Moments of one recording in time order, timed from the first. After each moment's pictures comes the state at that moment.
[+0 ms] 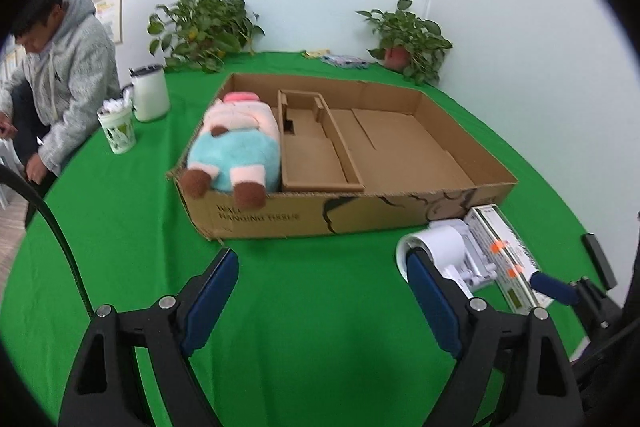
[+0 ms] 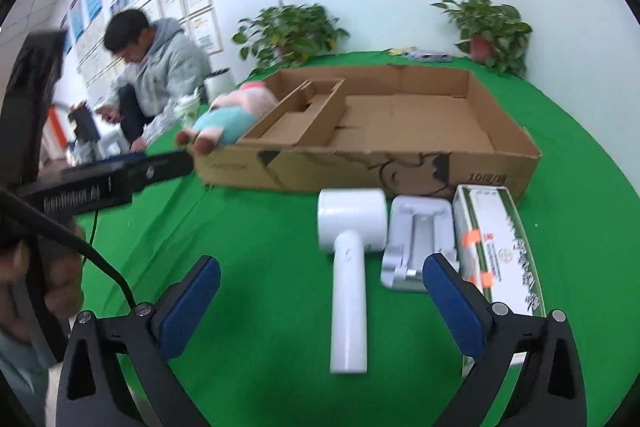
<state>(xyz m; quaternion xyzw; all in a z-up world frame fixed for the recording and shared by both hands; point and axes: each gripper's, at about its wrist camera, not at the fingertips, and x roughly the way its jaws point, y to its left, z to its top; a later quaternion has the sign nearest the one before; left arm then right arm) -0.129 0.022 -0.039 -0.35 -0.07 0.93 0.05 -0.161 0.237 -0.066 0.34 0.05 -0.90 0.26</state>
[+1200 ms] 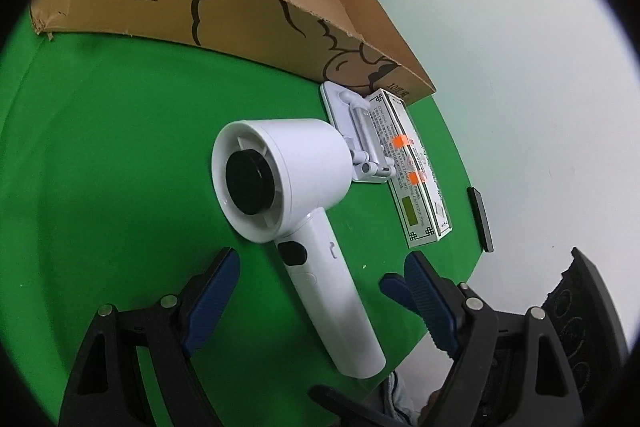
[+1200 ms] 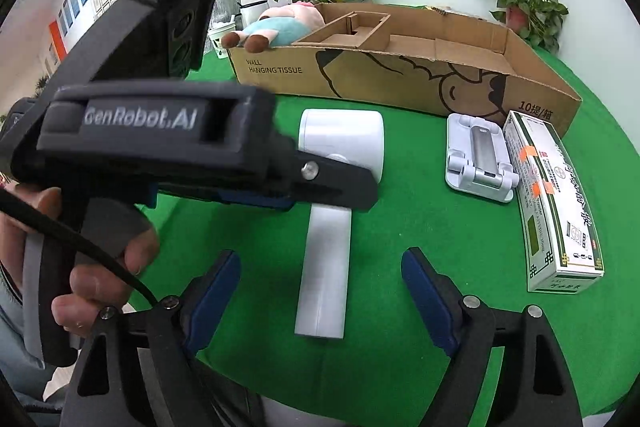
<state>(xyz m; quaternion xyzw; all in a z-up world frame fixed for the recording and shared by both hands) -0.140 0.068 -0.134 -0.50 -0.26 0.78 0.26 -0.118 0.208 -0.113 0.41 0.09 -0.86 0.29</state>
